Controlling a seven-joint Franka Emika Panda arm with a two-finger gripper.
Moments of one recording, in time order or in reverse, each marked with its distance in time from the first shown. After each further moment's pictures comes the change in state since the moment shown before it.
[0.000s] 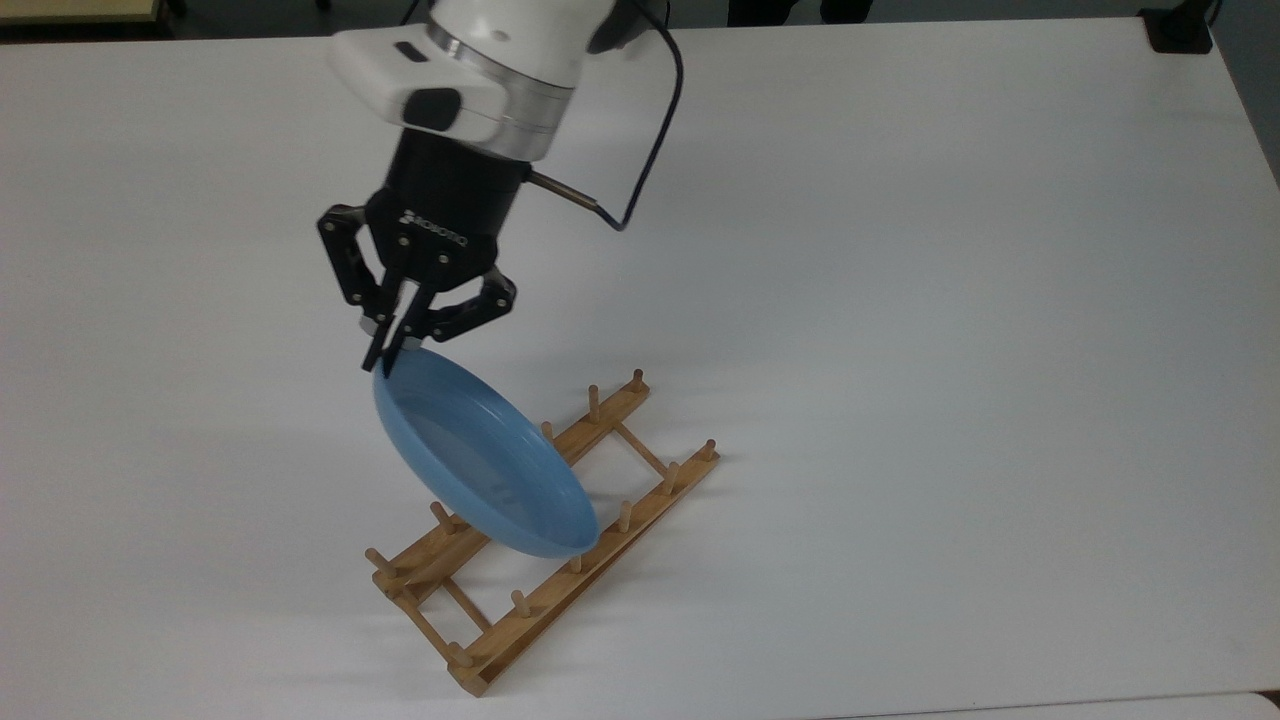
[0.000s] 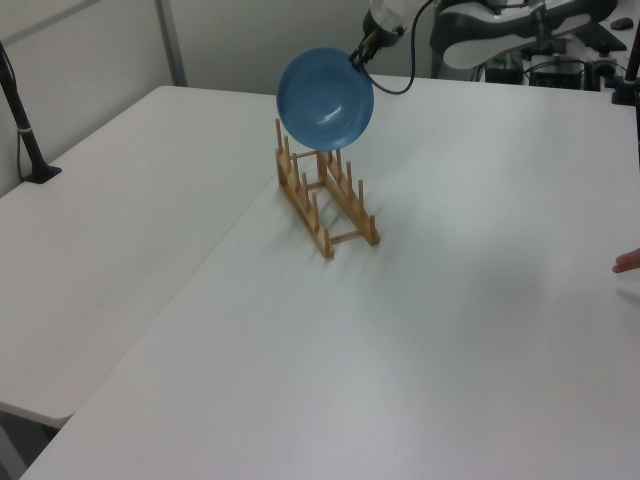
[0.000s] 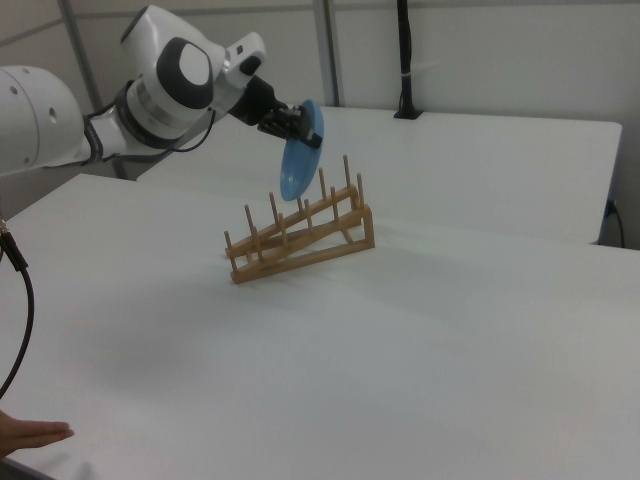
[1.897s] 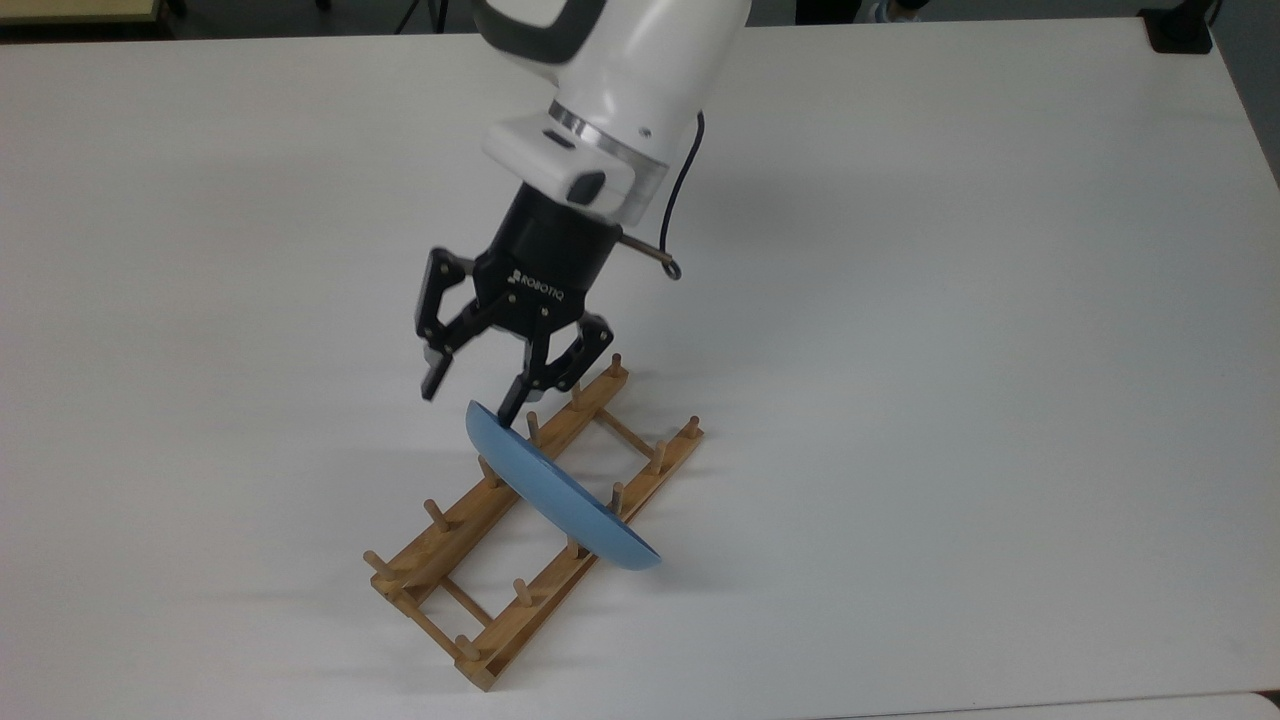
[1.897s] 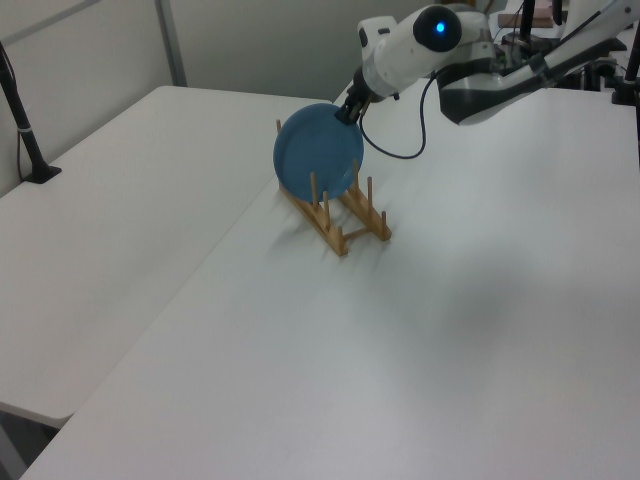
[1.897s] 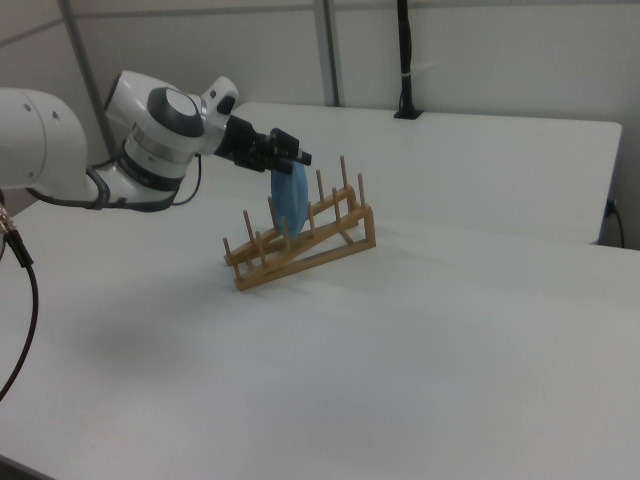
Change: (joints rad) arm 0.053 0.019 -0.001 -0.141 -0.343 0.145 0.164
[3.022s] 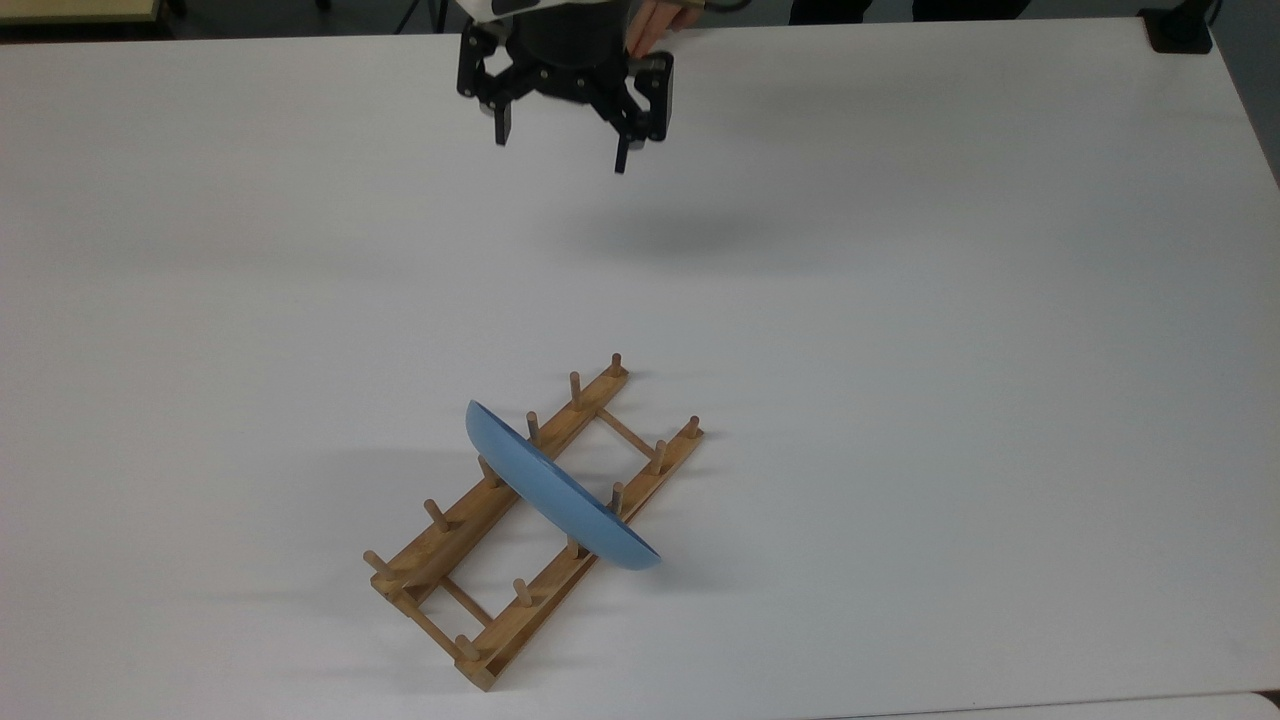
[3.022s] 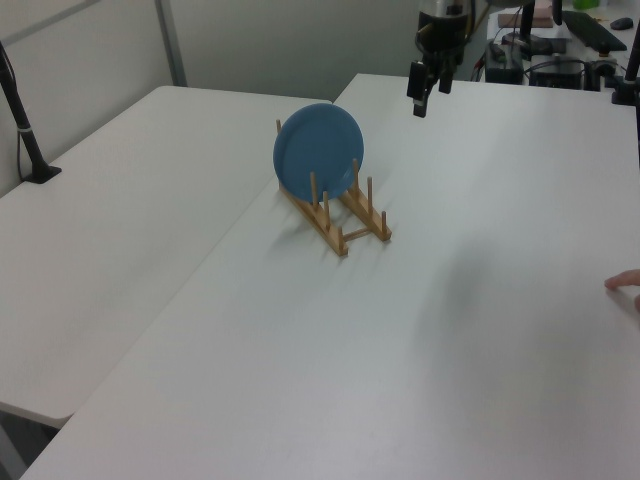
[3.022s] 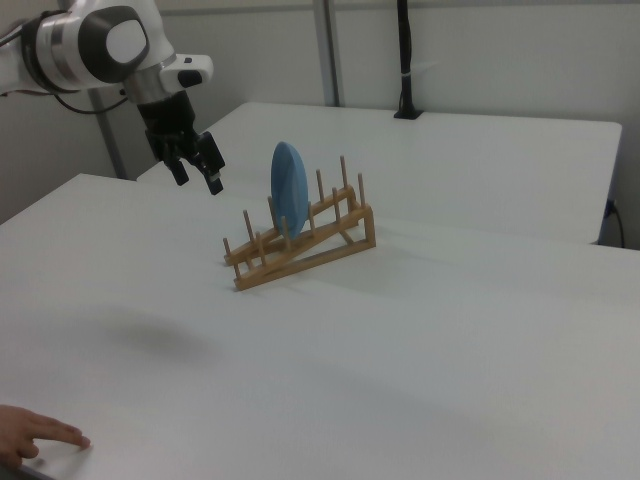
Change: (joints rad) arm 0.013 -0.267 0.029 0.005 0.916 -0.708 -0.386
